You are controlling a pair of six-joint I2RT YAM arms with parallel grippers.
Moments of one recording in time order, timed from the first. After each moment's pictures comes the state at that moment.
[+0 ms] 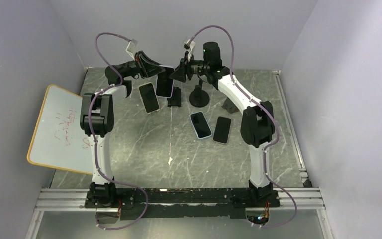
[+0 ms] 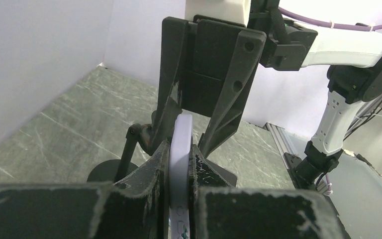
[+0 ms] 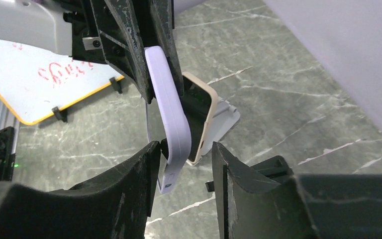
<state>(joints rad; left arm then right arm) -0.11 2.25 1.59 1.52 1.23 -1.21 0.42 2.12 1.91 -0.05 -0.86 0.00</state>
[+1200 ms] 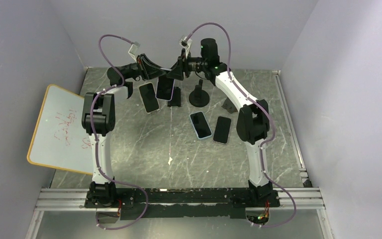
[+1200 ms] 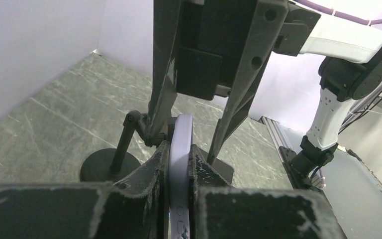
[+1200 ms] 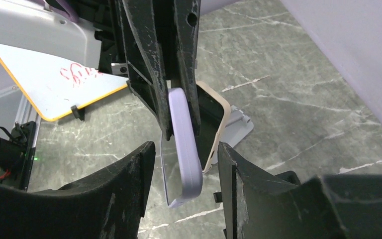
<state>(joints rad) -0.11 2.28 1.60 1.52 1.26 -1.22 0.43 2.22 2.08 -0.12 -0.95 0.02</state>
